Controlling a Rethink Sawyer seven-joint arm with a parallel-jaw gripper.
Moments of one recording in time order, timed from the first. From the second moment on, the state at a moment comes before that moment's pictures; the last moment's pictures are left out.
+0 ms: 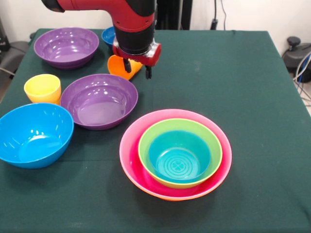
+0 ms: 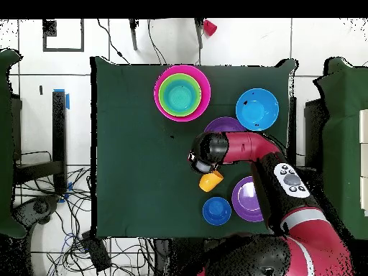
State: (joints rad) arm -0.59 -0.46 0.35 1.57 -0.51 0.84 2.20
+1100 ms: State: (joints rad) arm -0.59 -0.37 0.35 1.52 -0.67 0.84 2.20
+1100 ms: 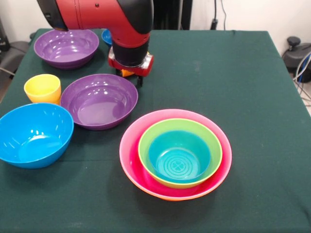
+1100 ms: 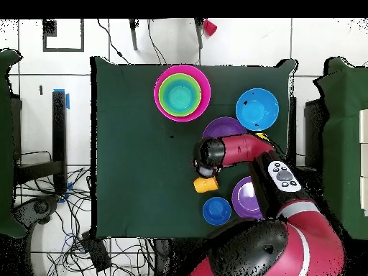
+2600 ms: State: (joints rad) arm -0.59 -0.47 0.36 1.52 -0.67 0.87 2.20
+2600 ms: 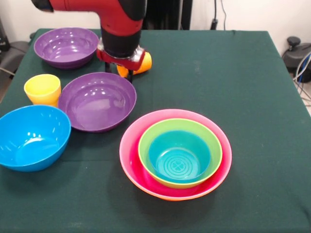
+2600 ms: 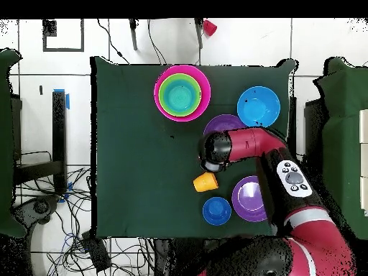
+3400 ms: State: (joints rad) arm -0.55 -0.62 0.40 1.52 -0.62 1.00 2.18
